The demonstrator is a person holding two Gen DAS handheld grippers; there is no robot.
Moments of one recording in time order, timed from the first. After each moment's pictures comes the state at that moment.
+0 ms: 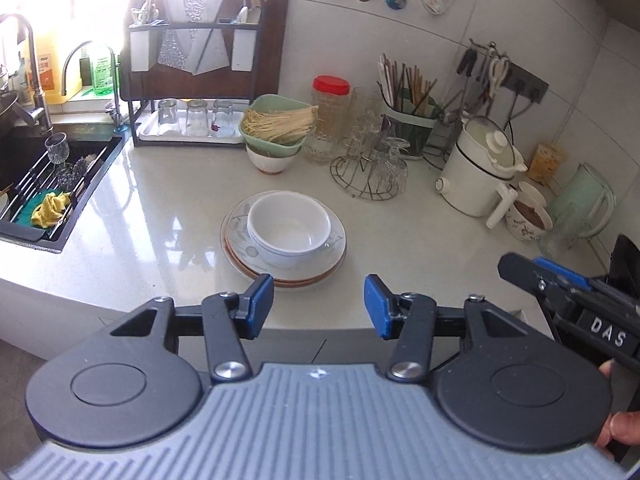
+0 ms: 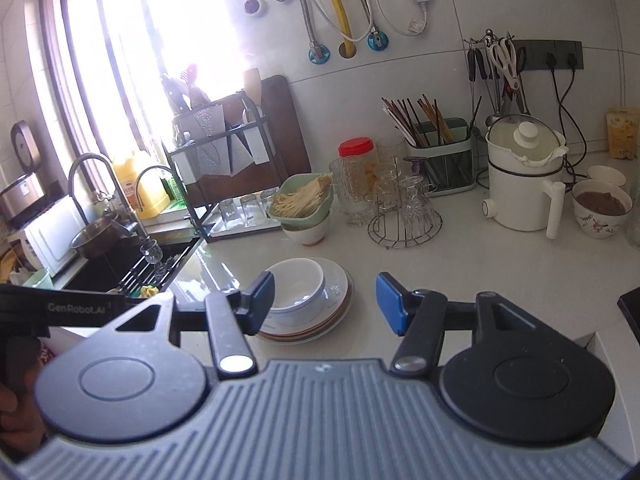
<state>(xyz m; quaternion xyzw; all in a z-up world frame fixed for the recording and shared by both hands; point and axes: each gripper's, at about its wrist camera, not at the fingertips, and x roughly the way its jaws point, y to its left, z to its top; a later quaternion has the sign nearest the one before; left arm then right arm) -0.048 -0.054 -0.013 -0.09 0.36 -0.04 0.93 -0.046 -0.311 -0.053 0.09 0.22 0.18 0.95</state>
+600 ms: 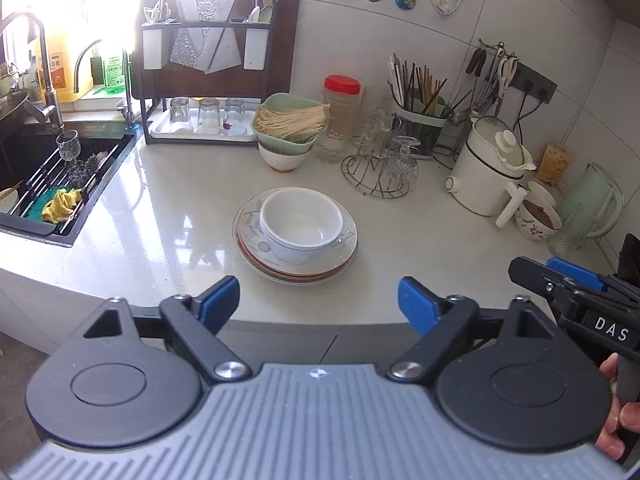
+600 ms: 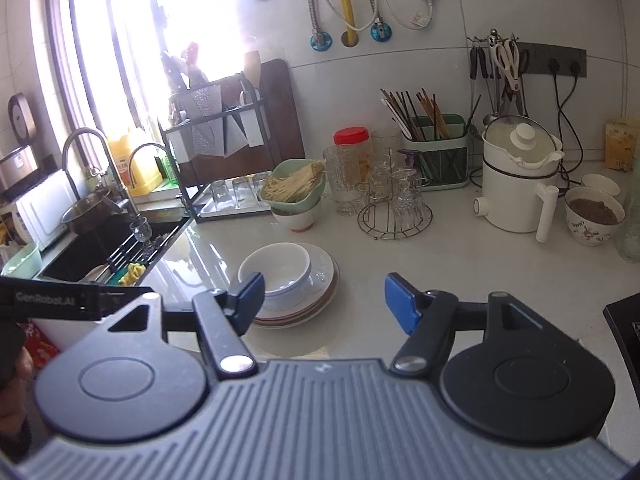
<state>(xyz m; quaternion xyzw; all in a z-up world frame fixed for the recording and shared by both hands) -0.054 -0.050 -0.015 -0.09 0.36 -0.02 0.93 -0.045 -0.314 -0.056 0.06 0.24 0.17 0.95</state>
